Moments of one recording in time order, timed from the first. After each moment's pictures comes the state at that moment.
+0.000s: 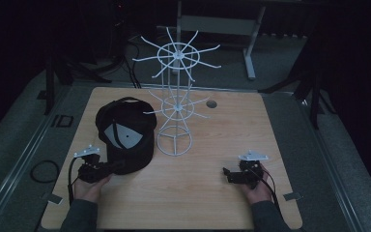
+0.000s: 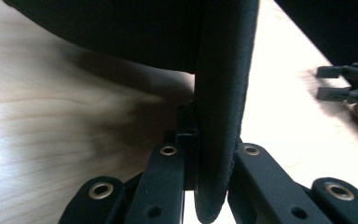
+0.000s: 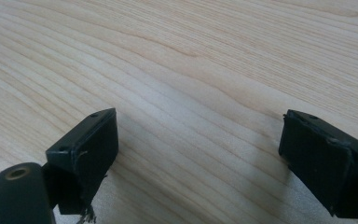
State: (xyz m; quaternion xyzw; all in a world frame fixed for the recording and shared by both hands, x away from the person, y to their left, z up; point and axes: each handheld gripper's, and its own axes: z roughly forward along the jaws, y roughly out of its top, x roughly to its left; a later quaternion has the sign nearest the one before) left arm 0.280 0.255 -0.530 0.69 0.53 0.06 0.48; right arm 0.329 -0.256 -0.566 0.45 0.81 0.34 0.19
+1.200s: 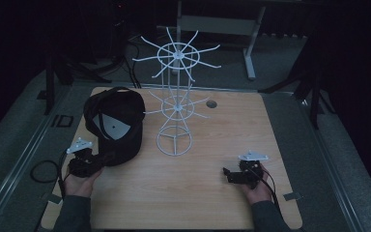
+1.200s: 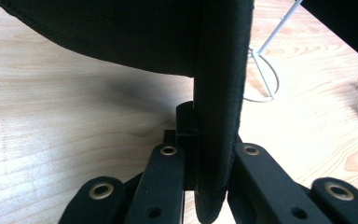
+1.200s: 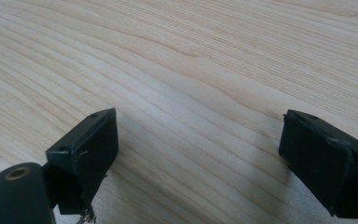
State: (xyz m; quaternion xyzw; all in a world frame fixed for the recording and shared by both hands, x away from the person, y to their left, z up) left arm 0.278 0.265 -0.498 0.70 0.54 0.15 0.45; right arm 0.329 -0.256 -0.566 0.45 0.81 0.34 0.19
